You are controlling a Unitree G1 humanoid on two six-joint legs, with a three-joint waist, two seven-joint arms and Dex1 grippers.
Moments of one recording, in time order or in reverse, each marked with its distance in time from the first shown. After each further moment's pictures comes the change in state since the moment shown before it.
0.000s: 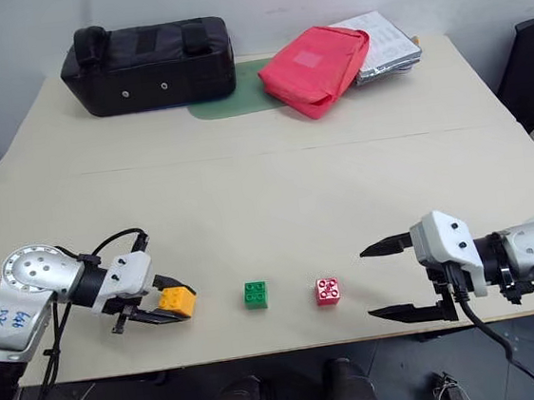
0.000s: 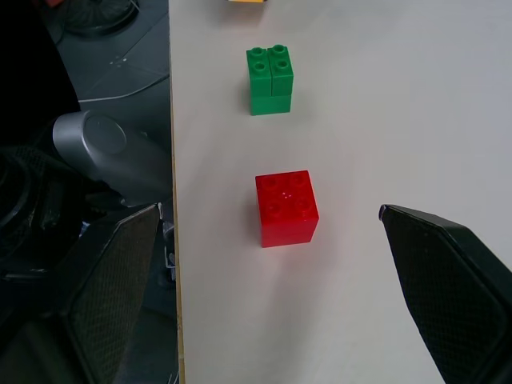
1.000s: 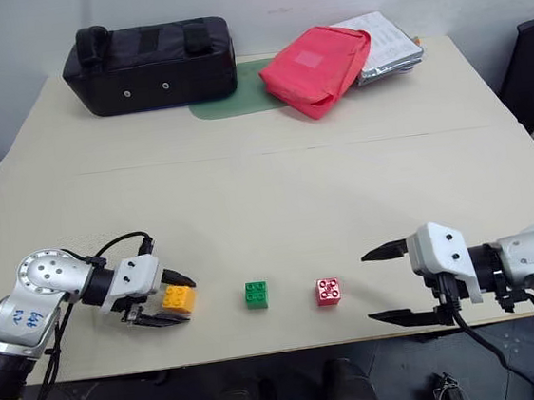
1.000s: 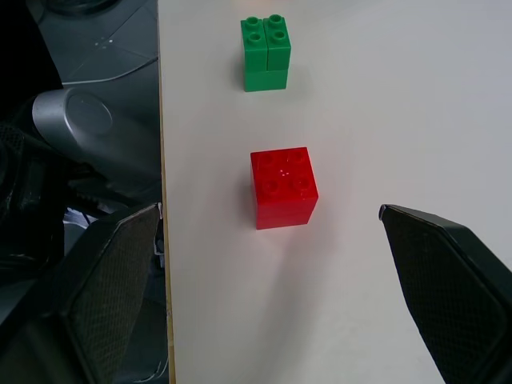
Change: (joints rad) left arm -0.009 0.001 -0.074 0.116 0.036 -0.085 0.039; right arm 0.043 0.013 0.021 0.003 -0.060 -0.067 -0.026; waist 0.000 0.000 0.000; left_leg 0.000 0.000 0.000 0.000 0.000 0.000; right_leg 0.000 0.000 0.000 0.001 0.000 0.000
